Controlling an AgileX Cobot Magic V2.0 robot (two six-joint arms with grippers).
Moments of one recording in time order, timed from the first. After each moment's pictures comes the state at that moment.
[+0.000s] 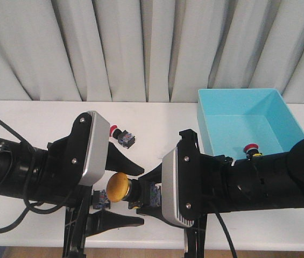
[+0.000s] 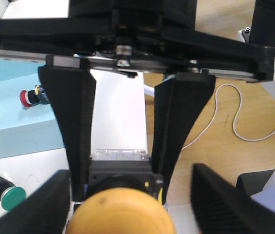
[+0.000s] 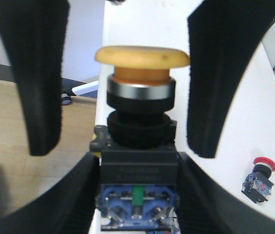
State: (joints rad) left arm -0.48 1.32 -0.90 -1.10 0.83 1.76; right arm 0.57 1.31 -0.81 1.10 0.58 -1.91
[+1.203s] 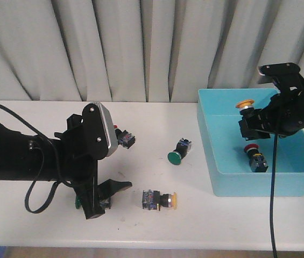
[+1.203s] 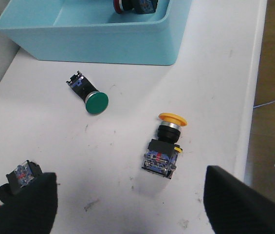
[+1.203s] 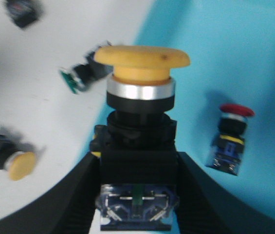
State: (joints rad) left arm -0.48 1.44 -0.90 -0.89 0.44 1.51; right arm 0.00 1.64 -1.23 0.37 0.76 -0.50
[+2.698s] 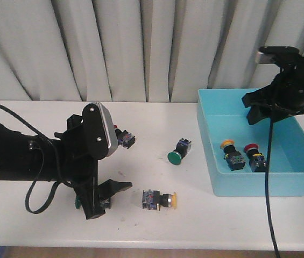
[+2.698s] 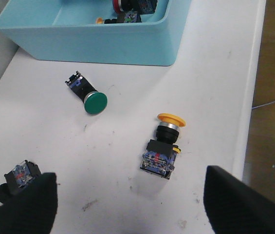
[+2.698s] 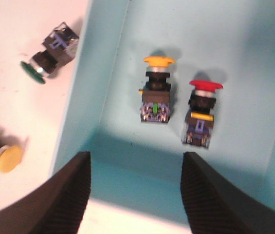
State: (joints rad) left arm -0.48 1.44 -0.90 -0.89 0.44 1.50; right arm 0.00 1.75 -1.56 0.19 1.10 -0.26
